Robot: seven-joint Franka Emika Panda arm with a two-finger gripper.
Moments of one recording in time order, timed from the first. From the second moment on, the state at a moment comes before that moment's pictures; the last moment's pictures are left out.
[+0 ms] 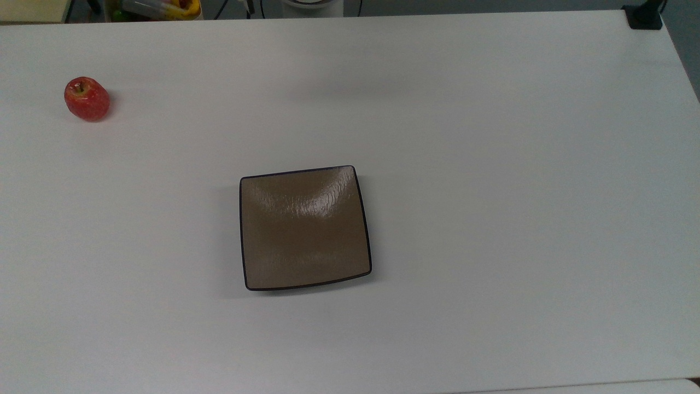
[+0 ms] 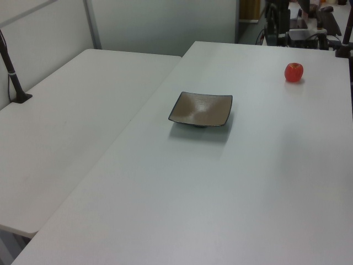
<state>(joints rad) 0.14 -0.04 -0.06 -1.63 -0.02 1.58 -0.51</state>
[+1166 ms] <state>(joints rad) -0.15 -0.04 -0.18 -1.60 -0.02 1.63 -0.91</state>
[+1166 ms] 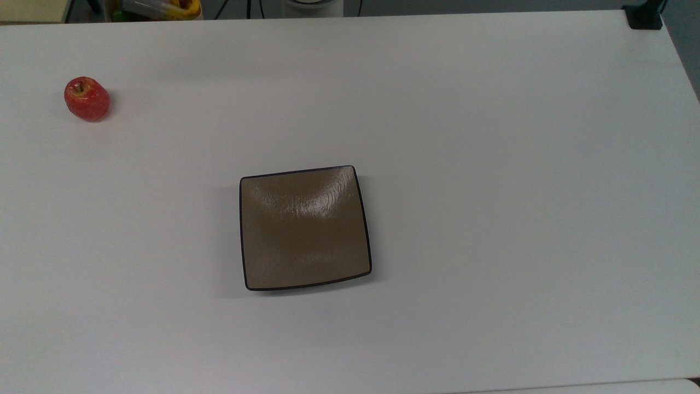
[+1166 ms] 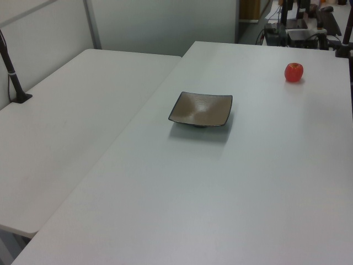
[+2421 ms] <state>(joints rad) -0.32 0.28 -0.23 -1.83 -0.02 2.13 -1.01</state>
